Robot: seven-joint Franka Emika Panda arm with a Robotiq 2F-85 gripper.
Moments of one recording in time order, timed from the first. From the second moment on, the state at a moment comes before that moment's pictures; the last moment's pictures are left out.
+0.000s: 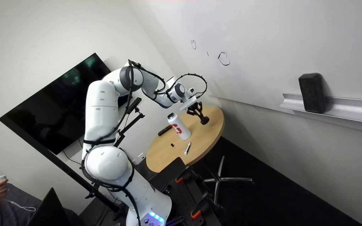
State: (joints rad) arm 0.56 0.74 0.22 -1.74 -0.36 2.54 -0.15
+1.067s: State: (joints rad) arm 0.50 0.25 0.52 -1.99 -0.14 2.31 -0.63
